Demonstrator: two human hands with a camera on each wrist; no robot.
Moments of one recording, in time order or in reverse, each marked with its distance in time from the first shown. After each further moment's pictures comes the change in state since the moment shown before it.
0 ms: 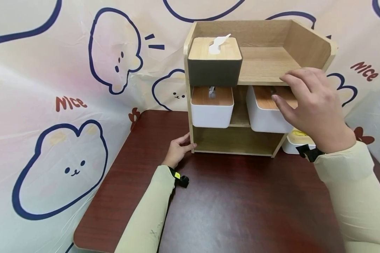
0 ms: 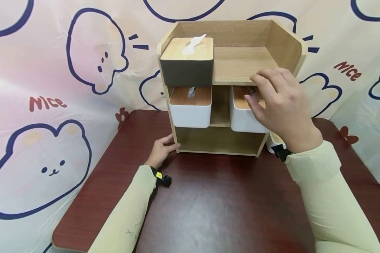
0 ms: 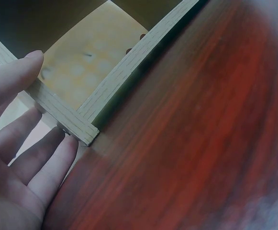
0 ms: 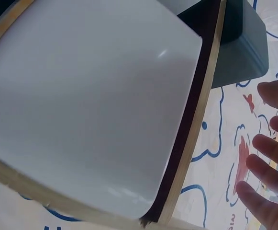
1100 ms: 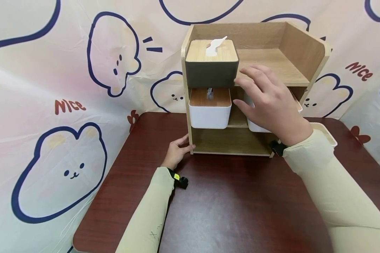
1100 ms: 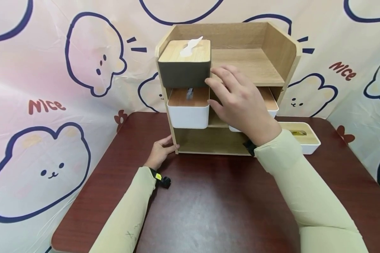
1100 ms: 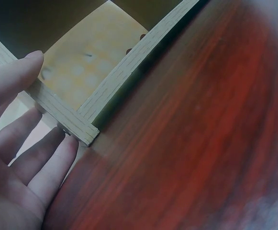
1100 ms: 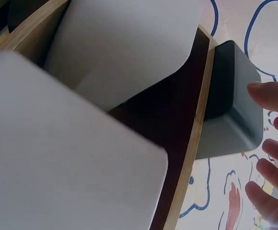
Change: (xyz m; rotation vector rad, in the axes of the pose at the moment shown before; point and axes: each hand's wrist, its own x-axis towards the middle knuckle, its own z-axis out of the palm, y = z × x) left_hand 0.000 -0.001 0.001 0.014 0.011 0.009; right_hand 0.042 -0.041 0.037 0.084 0.048 -0.176
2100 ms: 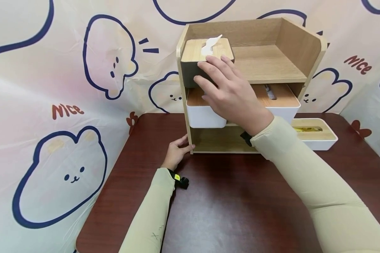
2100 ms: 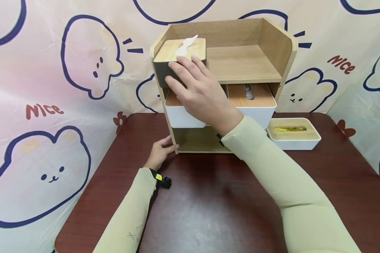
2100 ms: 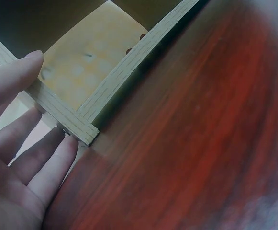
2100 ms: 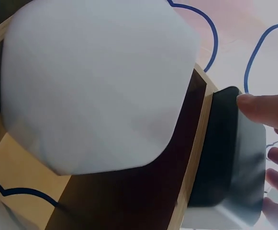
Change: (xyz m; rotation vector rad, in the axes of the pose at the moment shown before) left_hand -0.001 0.003 0.001 -0.031 -0.007 -0.004; right_hand 0.044 -0.023 0.041 -0.040 -0.001 -0.092
